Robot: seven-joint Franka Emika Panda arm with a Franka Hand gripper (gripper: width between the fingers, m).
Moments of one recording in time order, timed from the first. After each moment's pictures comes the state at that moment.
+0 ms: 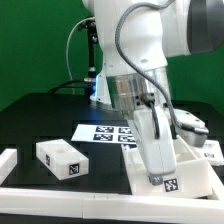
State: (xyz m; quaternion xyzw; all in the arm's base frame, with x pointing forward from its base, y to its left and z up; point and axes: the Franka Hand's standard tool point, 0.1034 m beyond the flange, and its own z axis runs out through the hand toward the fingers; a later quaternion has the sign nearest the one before) arm 0.649 0.043 0.045 -0.72 0.69 0.05 0.11
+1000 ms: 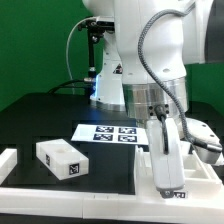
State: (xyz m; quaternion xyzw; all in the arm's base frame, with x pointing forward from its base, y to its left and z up) arm 0.660 0.055 0.042 -0.69 0.71 0.04 0.09
